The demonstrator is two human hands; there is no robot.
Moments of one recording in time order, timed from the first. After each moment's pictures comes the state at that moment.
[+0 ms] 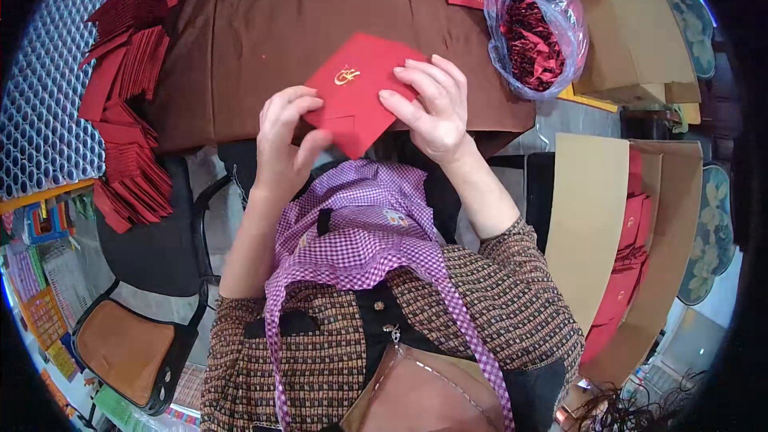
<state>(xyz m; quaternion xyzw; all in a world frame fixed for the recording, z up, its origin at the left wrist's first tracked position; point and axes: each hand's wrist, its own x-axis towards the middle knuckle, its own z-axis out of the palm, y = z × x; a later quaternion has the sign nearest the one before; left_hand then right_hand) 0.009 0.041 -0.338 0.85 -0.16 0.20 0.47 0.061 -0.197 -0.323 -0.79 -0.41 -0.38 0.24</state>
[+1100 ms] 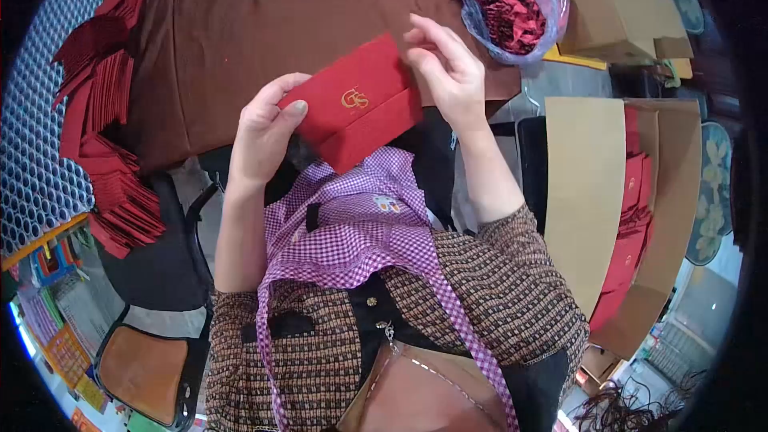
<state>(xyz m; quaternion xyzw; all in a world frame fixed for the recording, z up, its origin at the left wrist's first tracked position) 0.026 0.026 -0.334 0.68 -0.06 -0.08 0.72 0.059 -0.229 -0.315 -0.76 -0.11 -0.16 0.62</state>
